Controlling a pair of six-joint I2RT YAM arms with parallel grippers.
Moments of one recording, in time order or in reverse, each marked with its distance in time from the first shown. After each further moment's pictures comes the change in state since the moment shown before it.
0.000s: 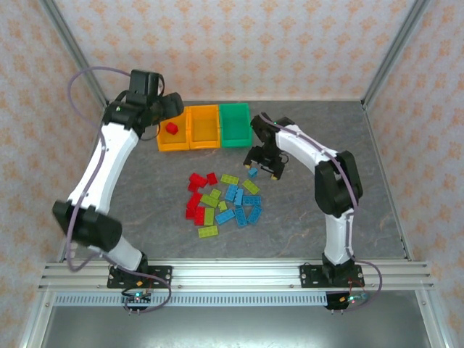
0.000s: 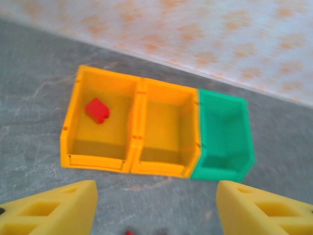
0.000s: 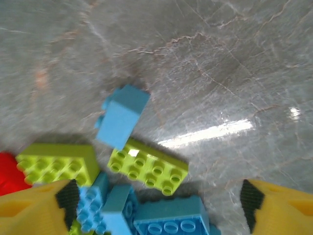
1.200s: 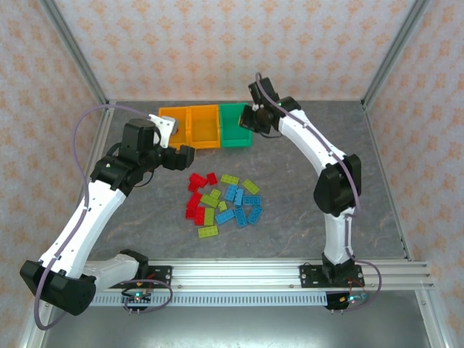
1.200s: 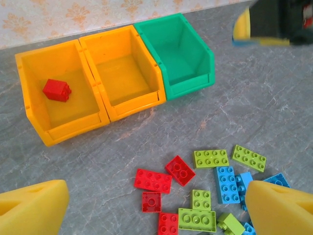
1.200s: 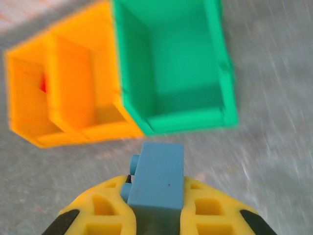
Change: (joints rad) left arm -0.095 -0.427 -0.521 0.131 0.139 0.353; right arm 0.001 0.030 0.383 0.246 0.043 -0.246
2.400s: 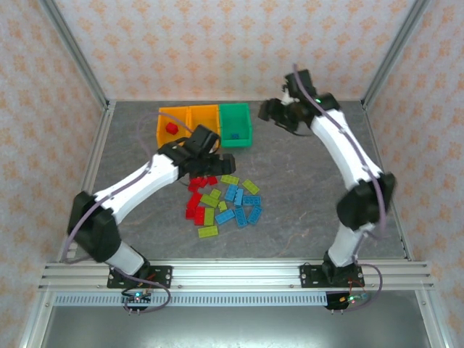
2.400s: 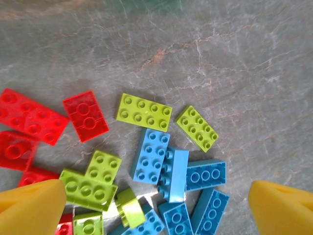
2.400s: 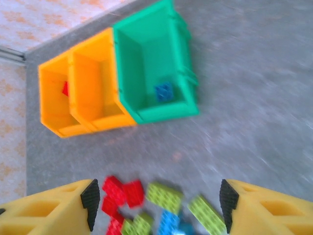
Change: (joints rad) left arm -0.282 0.479 0.115 -0.028 -0.027 -0.615; right arm -0.159 -0.362 -0.273 -0.094 -0.102 -0.032
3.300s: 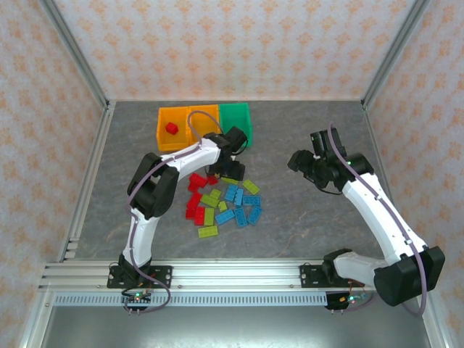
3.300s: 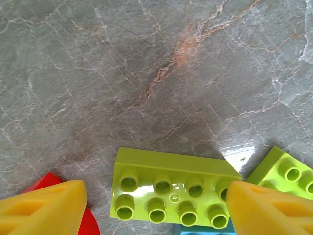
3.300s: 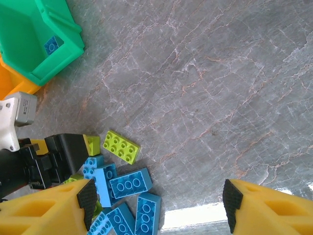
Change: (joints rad) left arm -0.008 0.528 0.320 -0.109 -0.044 0.267; right arm -0.012 -0.534 -0.631 -0.013 0.178 0.193
